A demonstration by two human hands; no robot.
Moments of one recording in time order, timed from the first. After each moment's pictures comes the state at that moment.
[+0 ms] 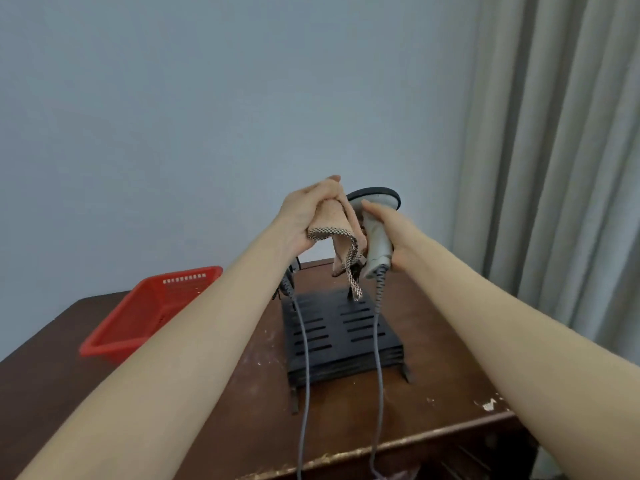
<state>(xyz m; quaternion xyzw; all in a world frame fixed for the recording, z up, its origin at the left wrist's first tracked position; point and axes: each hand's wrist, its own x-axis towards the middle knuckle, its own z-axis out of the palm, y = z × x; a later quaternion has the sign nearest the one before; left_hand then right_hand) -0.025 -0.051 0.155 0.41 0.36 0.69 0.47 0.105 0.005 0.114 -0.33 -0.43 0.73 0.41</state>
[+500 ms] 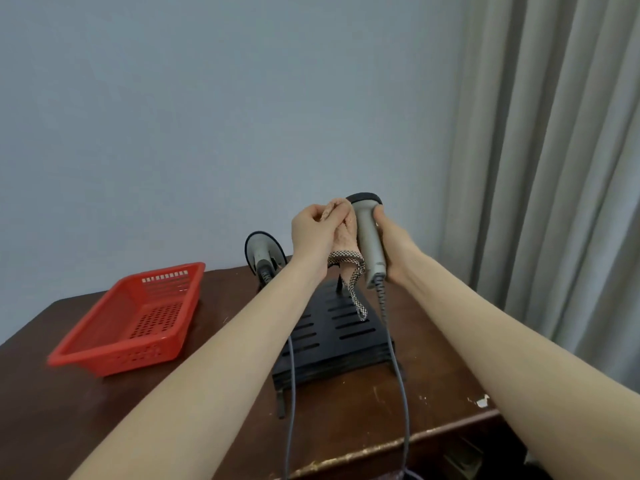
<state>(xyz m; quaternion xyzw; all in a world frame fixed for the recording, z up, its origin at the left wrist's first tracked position) 0.009 -0.029 0.097 0.41 0.52 0.70 0.29 0.116 0.017 0.077 -0.30 -0.40 0.74 0.45</state>
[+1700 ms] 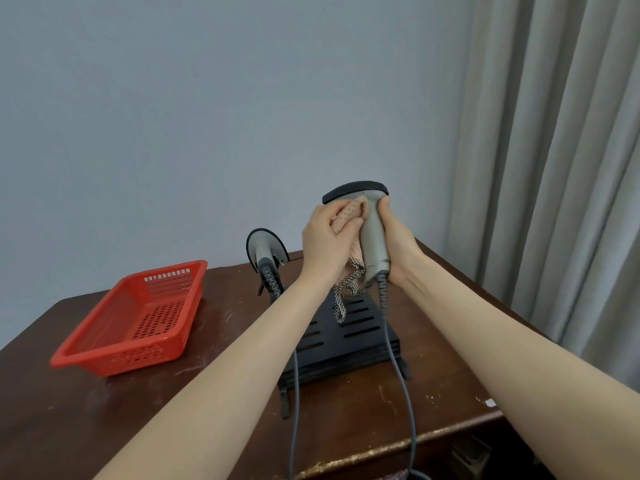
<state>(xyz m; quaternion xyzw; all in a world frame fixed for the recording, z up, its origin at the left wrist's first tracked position) 0.017 -0.036 0.083 0.56 0.54 0.62 0.08 0.106 0.020 0.070 -0.21 -0.34 0.79 0.47</state>
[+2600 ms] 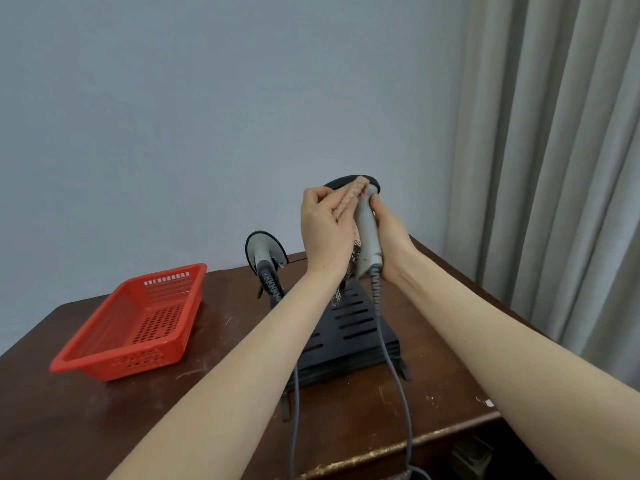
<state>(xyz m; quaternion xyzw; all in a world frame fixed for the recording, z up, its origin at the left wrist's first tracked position) 0.030 -0.034 0.097 0.53 0.51 0.68 0.03 0.102 0.007 0.086 -0.24 -0.37 0.75 0.50</state>
